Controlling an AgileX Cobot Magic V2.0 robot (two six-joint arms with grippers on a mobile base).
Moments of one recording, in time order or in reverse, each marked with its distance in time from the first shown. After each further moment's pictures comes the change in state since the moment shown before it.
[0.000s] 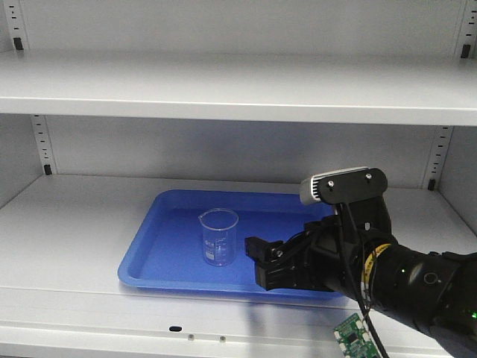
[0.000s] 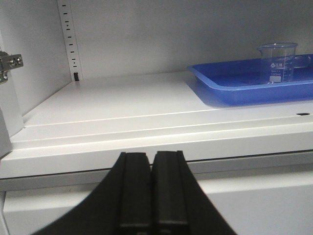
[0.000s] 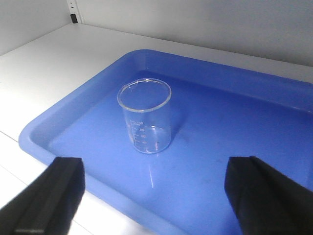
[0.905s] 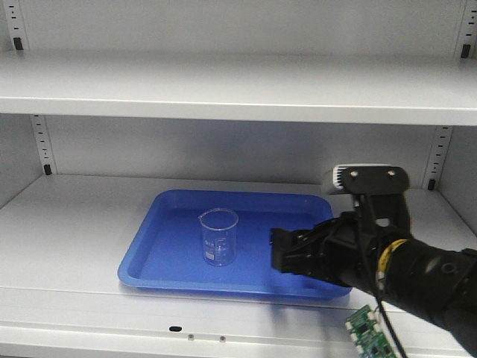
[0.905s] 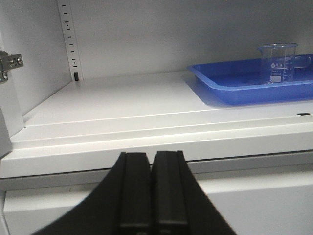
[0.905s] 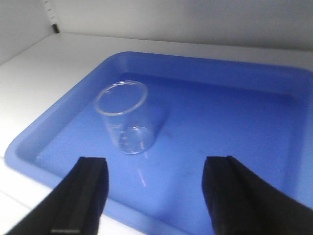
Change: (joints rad) left arm 0.000 0.000 0.000 0.000 0.000 0.000; right arm -0.055 -0.018 0.002 0.165 0.036 -0.043
